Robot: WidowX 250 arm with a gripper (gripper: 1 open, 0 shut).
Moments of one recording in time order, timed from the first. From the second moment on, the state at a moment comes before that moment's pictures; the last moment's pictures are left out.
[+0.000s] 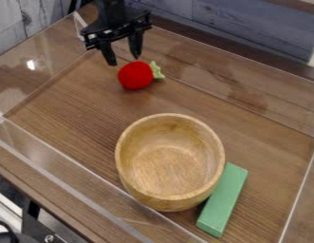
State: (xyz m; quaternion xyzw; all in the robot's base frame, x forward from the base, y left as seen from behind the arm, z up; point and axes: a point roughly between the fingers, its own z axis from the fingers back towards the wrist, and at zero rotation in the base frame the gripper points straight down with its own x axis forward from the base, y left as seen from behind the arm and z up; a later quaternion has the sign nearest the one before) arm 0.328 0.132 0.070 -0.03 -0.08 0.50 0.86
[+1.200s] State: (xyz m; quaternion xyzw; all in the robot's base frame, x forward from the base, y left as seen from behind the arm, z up) arm 0.346 0.165 0.085 -0.01 -0.07 0.43 0.90
